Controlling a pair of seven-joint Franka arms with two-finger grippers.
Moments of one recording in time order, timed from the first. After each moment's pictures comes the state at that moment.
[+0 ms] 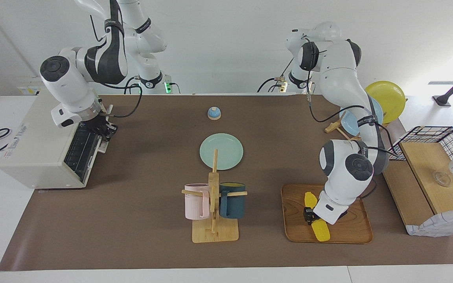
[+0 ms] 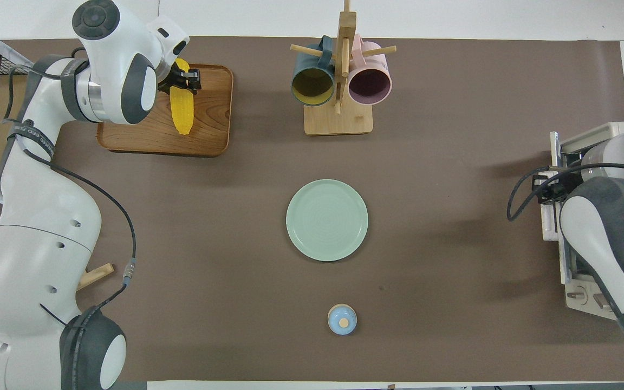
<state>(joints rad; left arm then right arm) -0.26 0.90 0.06 -1.03 -0.06 2.05 -0.15 -0.03 0.00 -0.04 -2.05 -0.04 1.97 0.15</state>
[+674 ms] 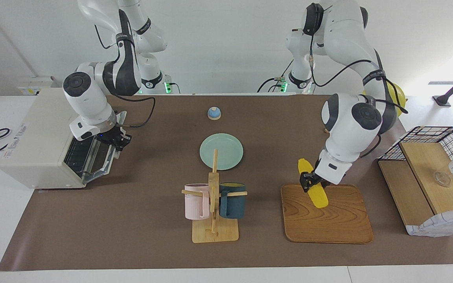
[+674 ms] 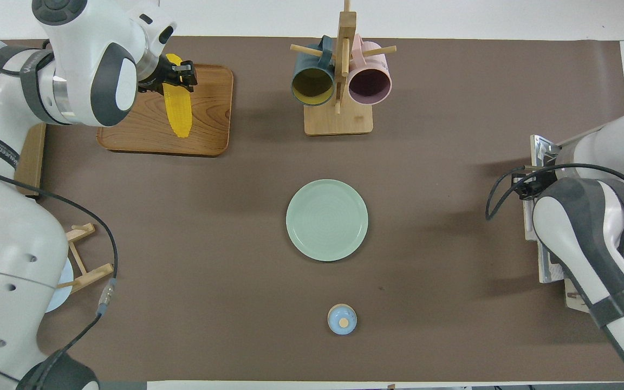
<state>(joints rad) -0.34 0.43 0.05 -1.47 -0.09 1.97 -0.35 0.02 0.06 -0.03 -2.09 -0.04 2.09 0.15</state>
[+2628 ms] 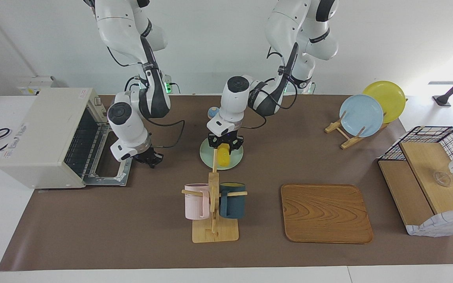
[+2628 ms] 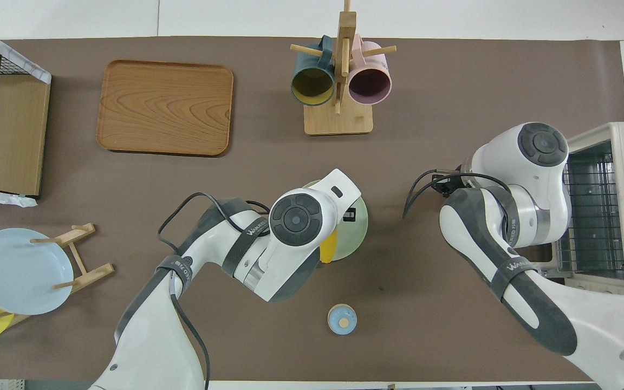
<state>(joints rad) -0.83 0.38 0.04 -1.90 -0.09 2.46 -0.60 0.19 0.24 -0.03 -2.09 0.06 2.26 0.29</state>
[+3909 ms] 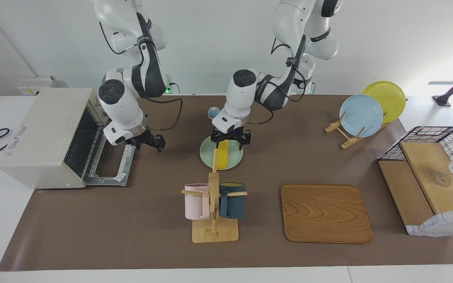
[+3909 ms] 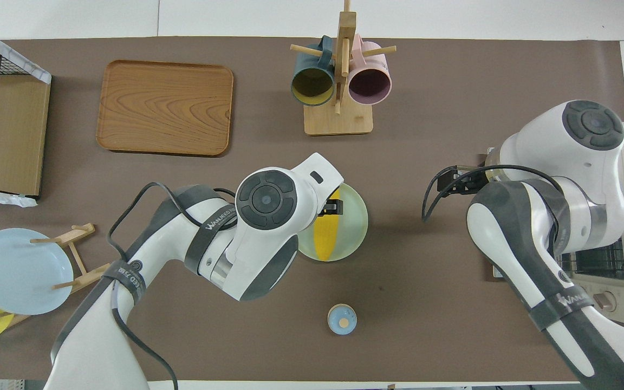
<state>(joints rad) -0.78 0.24 0.06 -1.88 -0.09 2.24 -0.57 0.19 0.10 -0.04 -2.01 0.06 1.99 0.28</state>
